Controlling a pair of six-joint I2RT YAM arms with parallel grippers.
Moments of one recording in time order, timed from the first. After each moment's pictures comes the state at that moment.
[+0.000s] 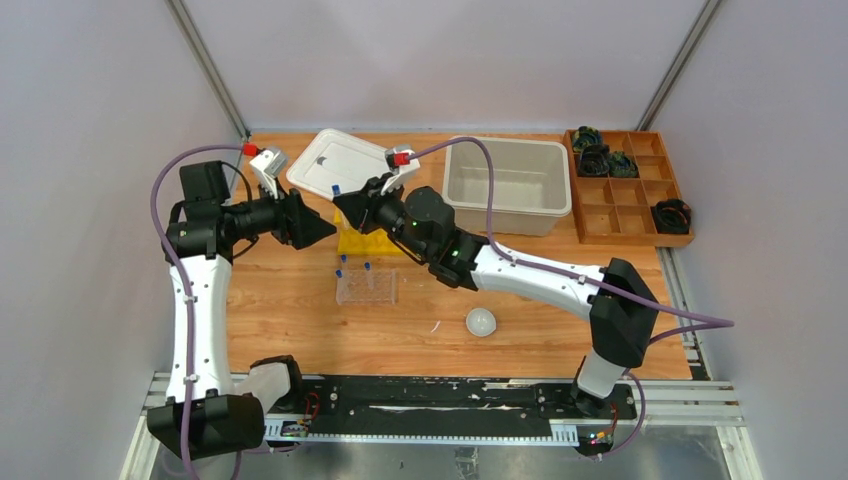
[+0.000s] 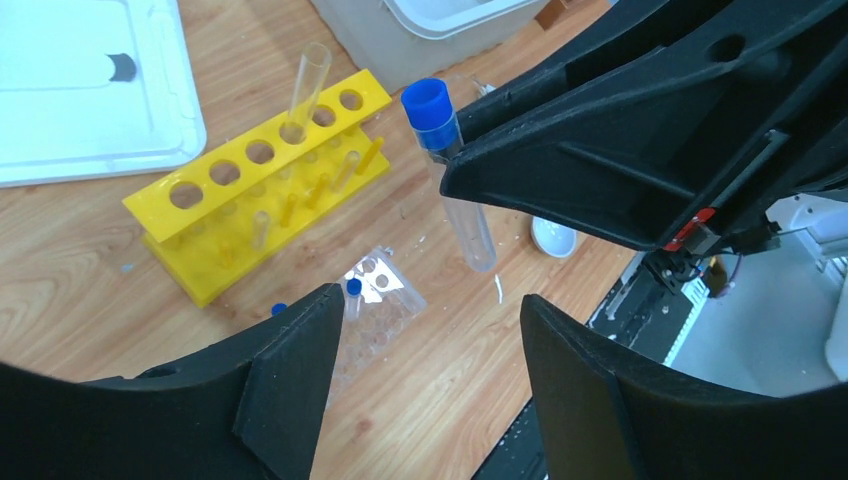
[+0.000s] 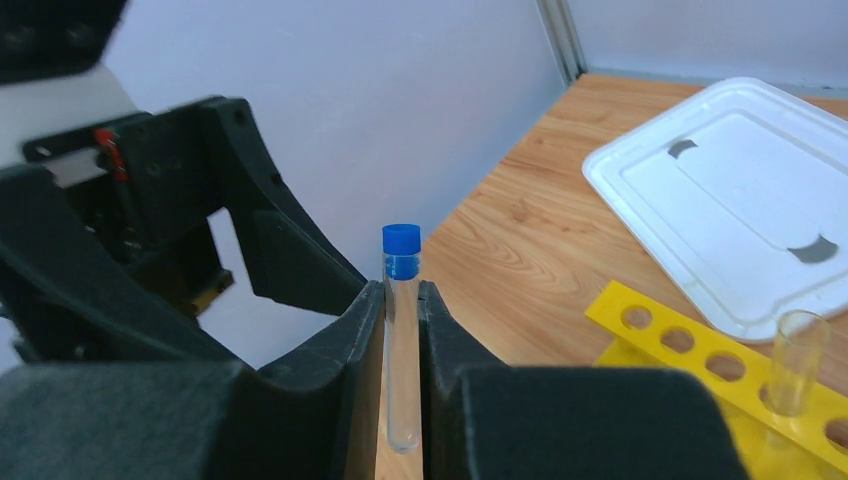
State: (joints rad) left arm 0.21 1.06 1.24 -0.90 1.03 0.23; right arm 1.07 1.68 1.35 0.41 0.19 0.47
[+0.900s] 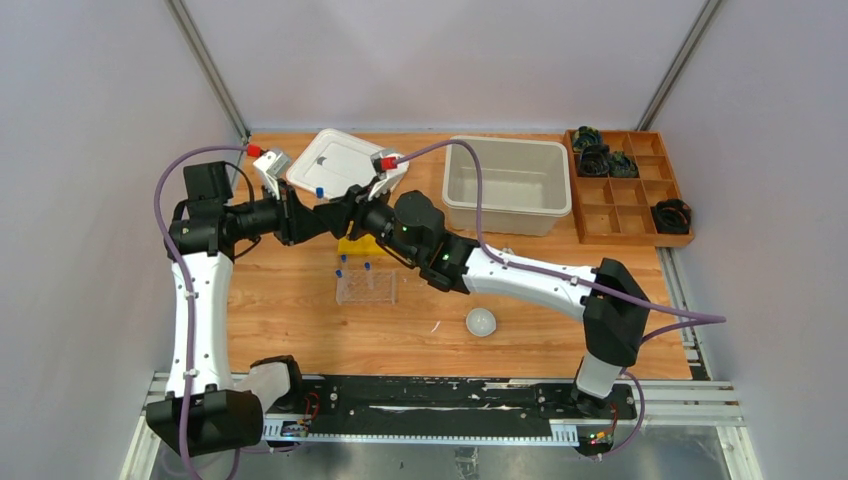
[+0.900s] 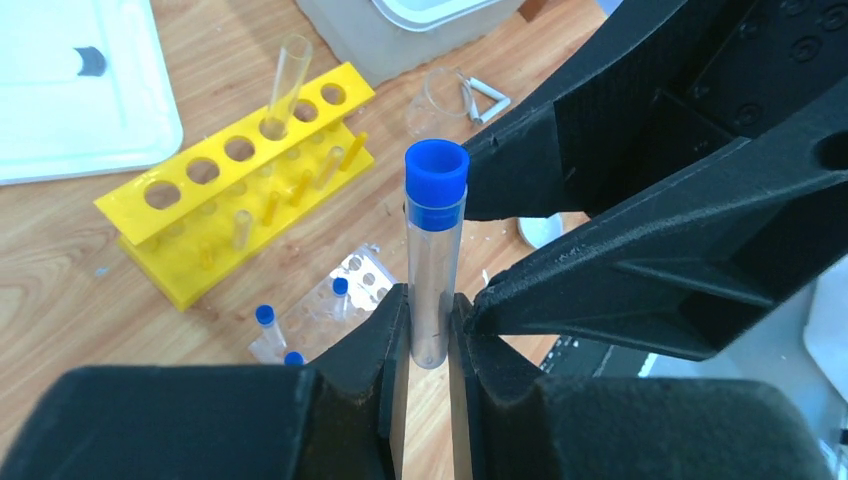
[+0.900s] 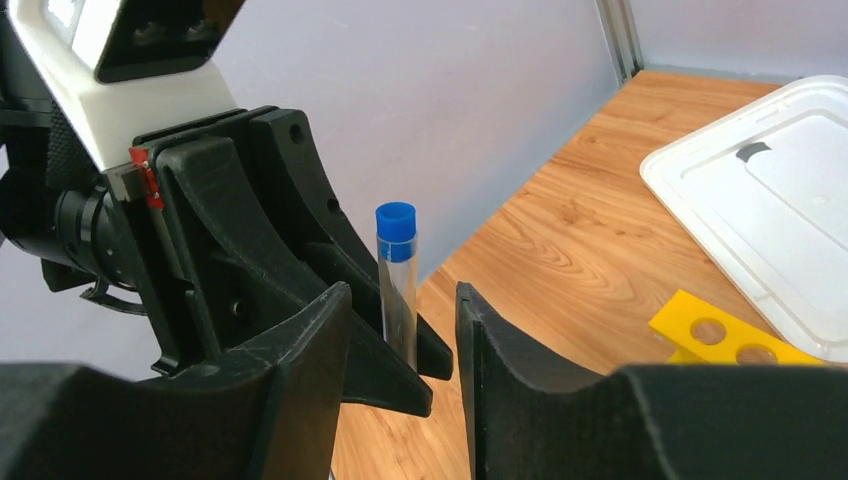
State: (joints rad) left arm 0.20 1.07 1.22 -0.90 1.07 0.23; right arm 1.12 1.72 1.37 0.50 0.16 0.50
